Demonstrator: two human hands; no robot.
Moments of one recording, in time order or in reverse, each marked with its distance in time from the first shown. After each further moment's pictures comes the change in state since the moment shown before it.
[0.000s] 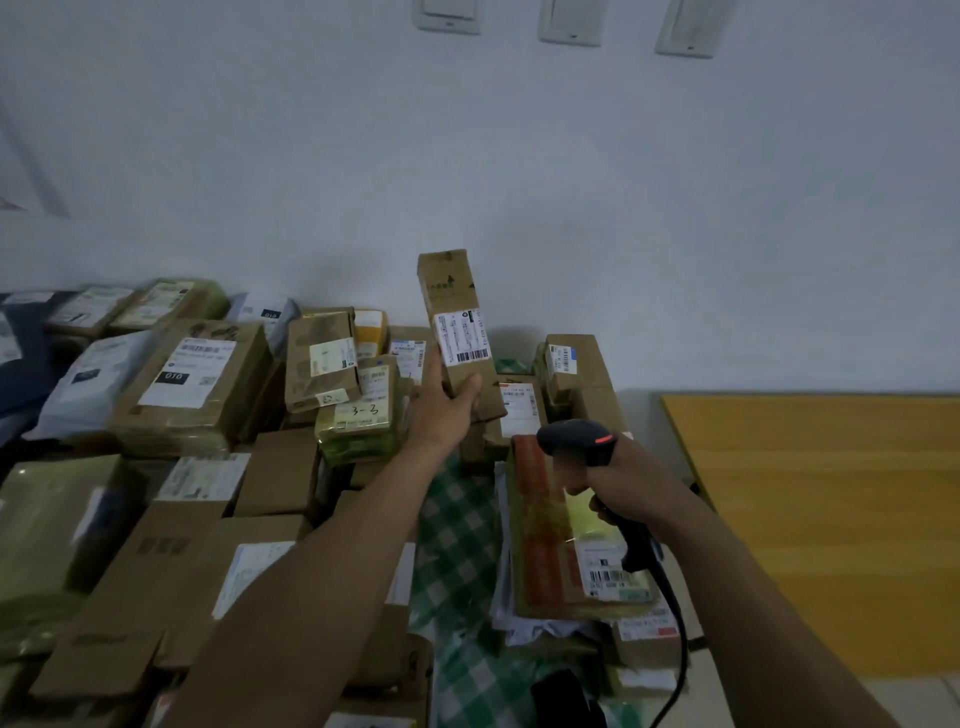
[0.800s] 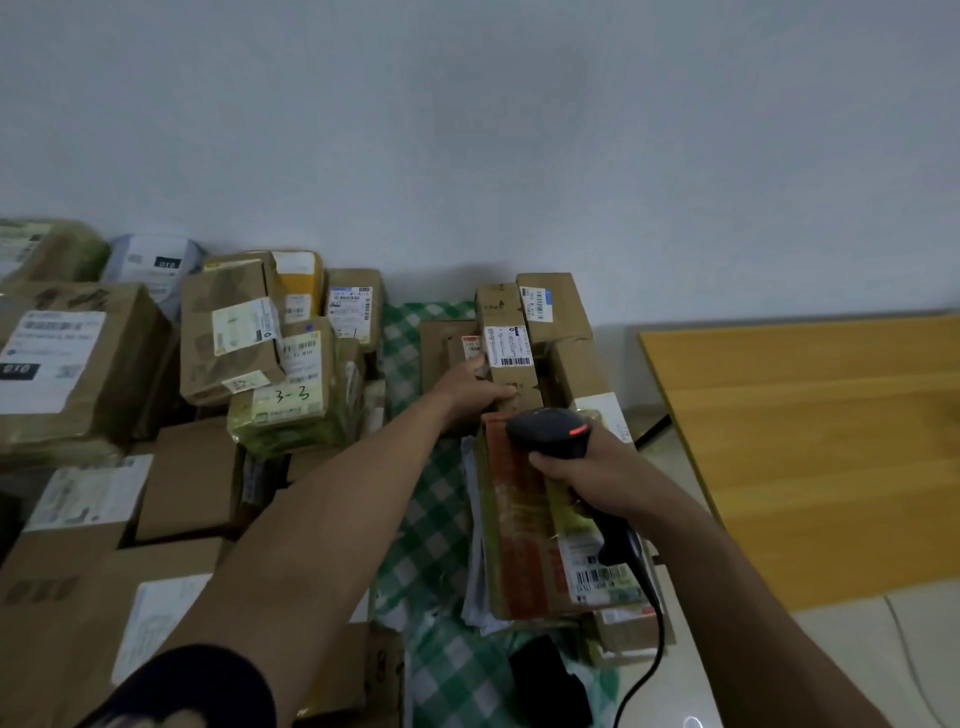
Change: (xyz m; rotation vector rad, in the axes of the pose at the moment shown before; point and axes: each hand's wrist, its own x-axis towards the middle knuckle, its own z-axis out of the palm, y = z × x) left_hand 0.079 -0.047 0.092 0.107 -0.611 -0.214; right_hand 0.051 0.039 0.003 0.091 -0.076 0.187
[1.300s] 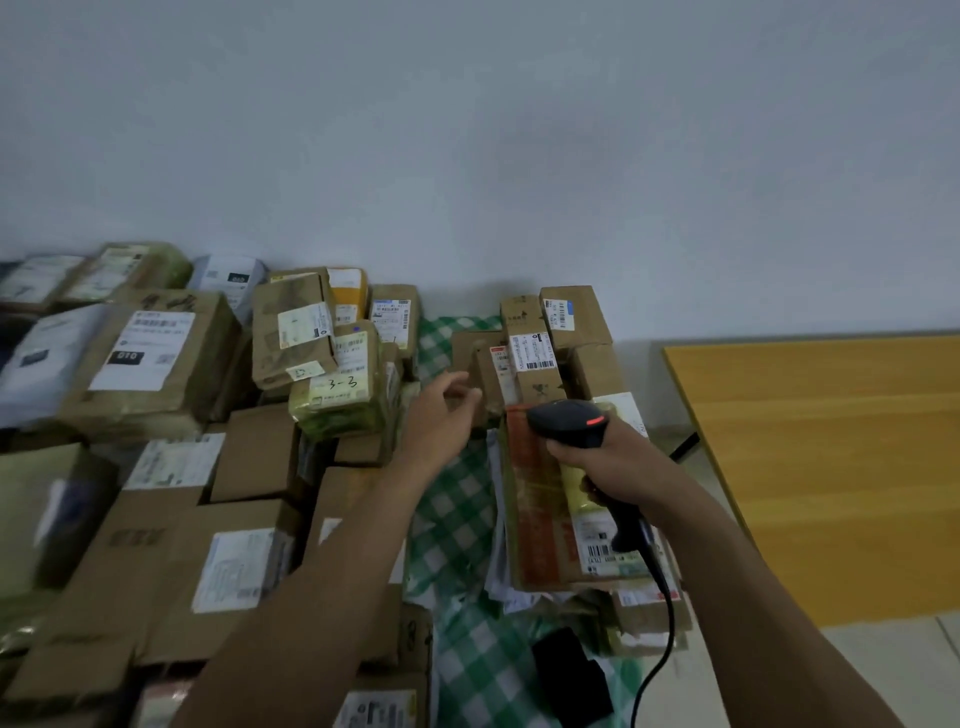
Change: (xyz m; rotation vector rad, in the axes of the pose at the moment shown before) left_hand -0.122 -0.011 -0.004 0.141 0.512 0.102; right_hand -0.032 -0.009 0.006 0.017 0.022 -0.095
